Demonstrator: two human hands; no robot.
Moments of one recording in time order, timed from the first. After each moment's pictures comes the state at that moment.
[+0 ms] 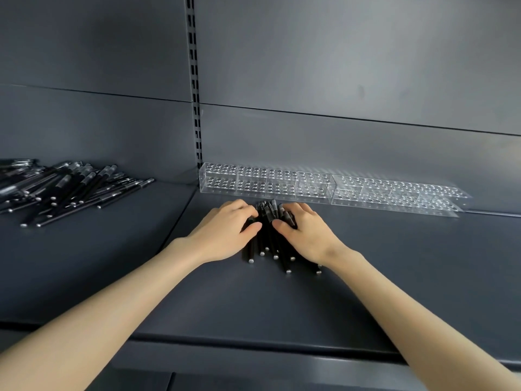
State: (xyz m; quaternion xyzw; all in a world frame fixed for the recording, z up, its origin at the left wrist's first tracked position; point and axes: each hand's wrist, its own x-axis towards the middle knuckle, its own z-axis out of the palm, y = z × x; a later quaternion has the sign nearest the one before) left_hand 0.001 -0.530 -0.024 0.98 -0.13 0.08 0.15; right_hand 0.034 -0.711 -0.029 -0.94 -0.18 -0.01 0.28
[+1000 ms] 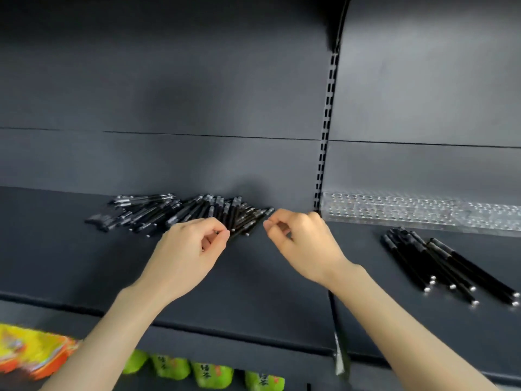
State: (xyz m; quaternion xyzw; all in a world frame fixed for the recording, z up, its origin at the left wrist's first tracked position) left_hand -0.128 -0.268 0.006 0.92 -0.02 0.29 0.26; right_hand -0.051 -0.456 0.014 -0.87 -0.33 -0.18 0.32
